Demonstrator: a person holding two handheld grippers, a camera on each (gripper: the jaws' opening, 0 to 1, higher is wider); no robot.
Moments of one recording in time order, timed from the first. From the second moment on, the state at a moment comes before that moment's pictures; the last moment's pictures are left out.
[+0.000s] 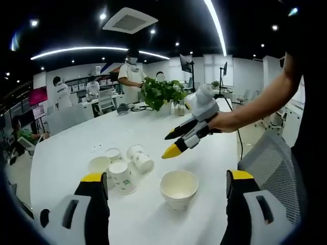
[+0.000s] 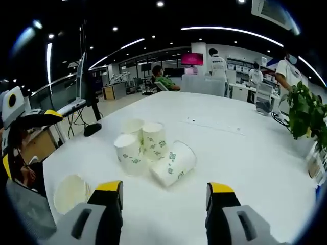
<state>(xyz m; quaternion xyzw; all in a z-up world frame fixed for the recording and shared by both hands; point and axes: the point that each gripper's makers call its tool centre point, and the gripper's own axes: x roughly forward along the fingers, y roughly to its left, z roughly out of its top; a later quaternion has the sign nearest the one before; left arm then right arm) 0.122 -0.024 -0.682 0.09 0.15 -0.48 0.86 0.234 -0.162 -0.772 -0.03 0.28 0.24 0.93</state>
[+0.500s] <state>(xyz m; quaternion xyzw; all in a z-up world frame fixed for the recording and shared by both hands) 0.117 -0.021 -0.682 0.10 0.14 -0.48 0.86 0.272 -0.151 -0.796 0.00 0.31 0.22 0.92</state>
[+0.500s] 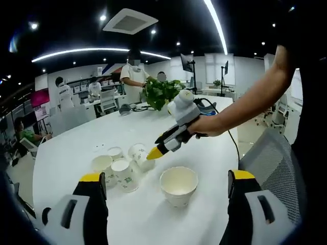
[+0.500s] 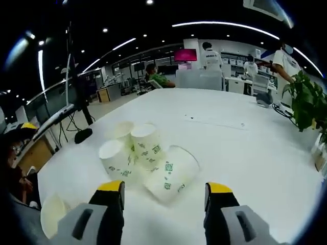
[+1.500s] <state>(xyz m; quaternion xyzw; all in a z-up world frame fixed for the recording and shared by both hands) 0.123 -0.024 -0.683 0.10 0.15 -0.48 0.86 0.302 -0.136 -0.823 0.08 0.38 0.19 0.90</state>
